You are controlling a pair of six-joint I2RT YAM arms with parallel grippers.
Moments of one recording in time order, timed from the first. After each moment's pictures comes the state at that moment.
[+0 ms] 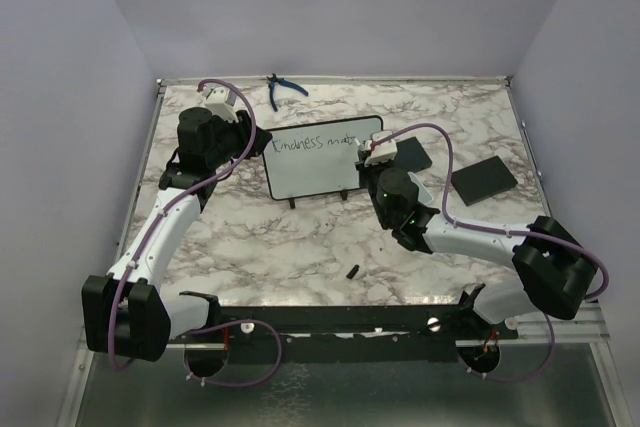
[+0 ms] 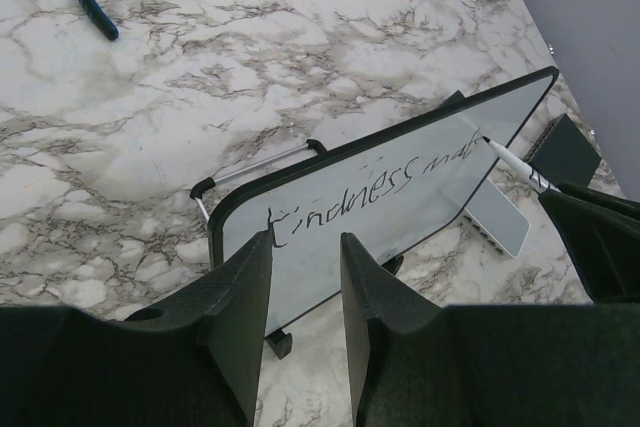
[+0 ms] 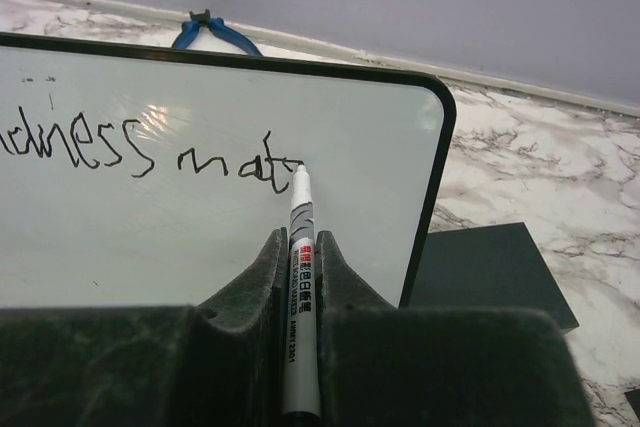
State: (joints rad) left arm -0.17 1.20 0.94 -0.03 0.37 -0.34; right arm 0.86 1.43 0.70 0.70 0.64 -0.08
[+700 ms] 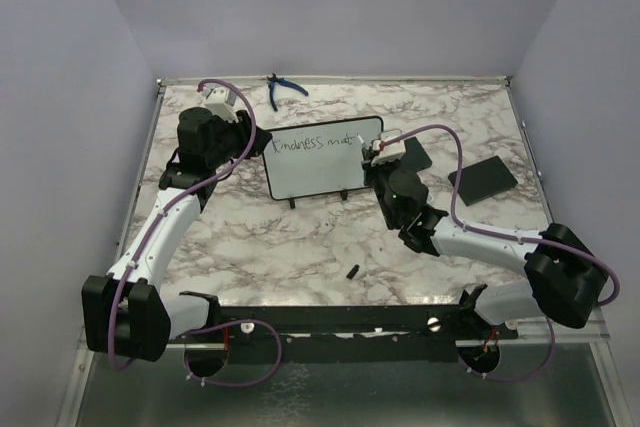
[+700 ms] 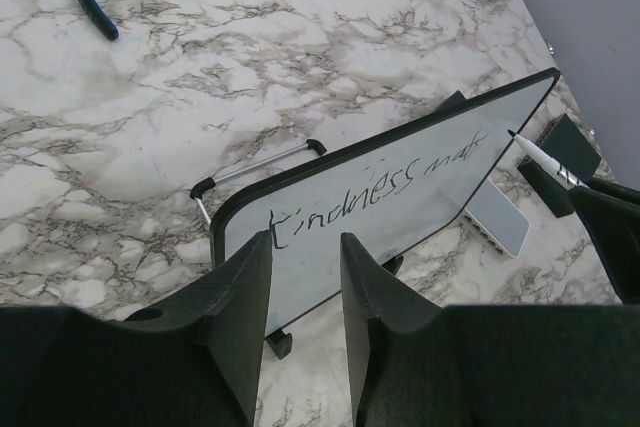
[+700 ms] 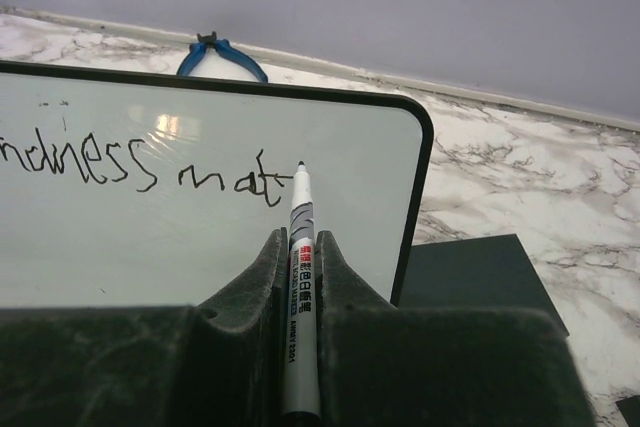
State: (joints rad) left arm -0.17 1.20 0.94 -0.03 0.37 -0.34; right arm 0.86 1.36 0.68 0.71 0.62 -0.09
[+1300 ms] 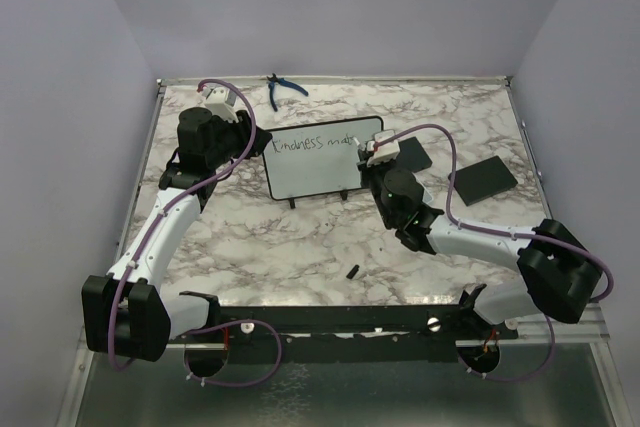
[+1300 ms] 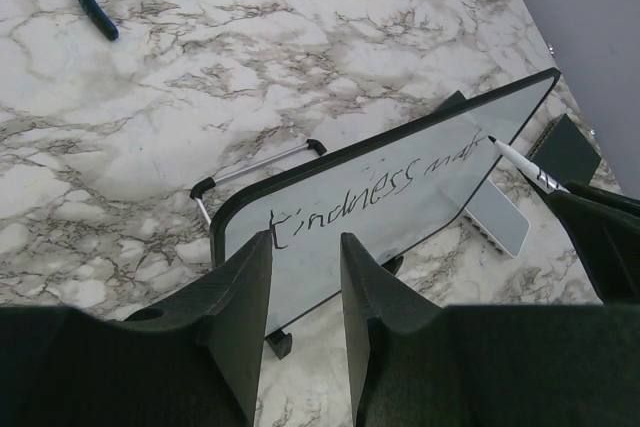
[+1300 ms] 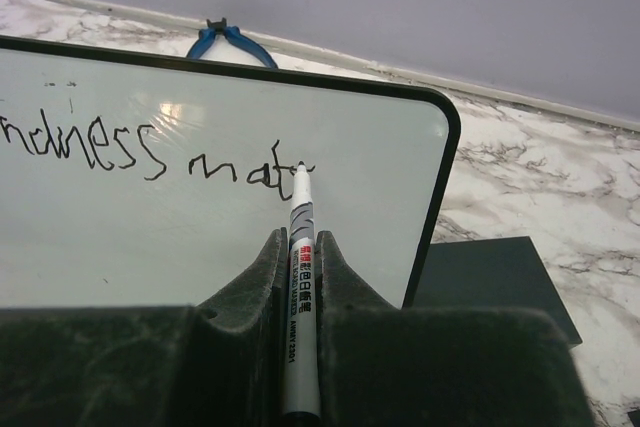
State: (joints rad) left arm -0.17 1.20 0.94 -0.03 0.37 -0.34; right arm 0.86 1.40 0.68 0.71 0.59 -0.09
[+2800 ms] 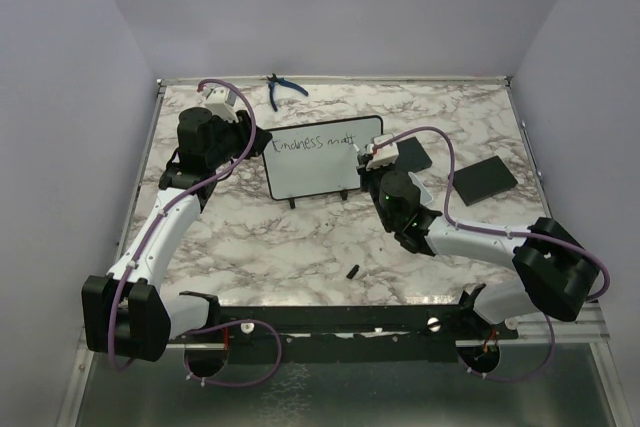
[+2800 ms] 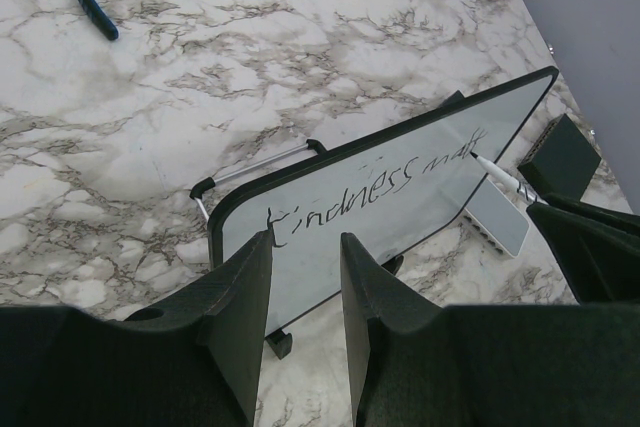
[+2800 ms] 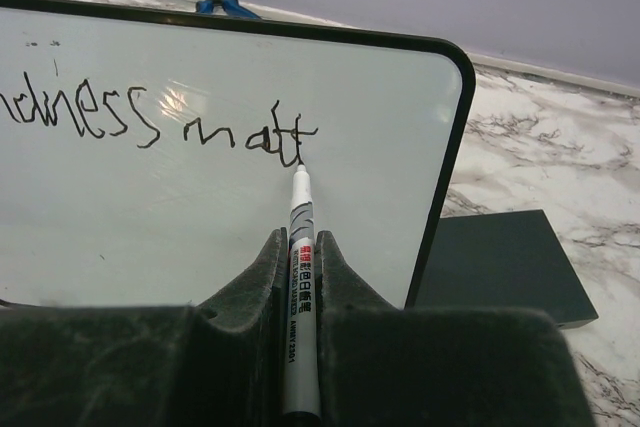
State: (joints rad) left arm -0.17 1.20 0.94 -0.03 0.37 -0.34; right arm 0.85 1.42 0.66 0.70 0.60 -0.04
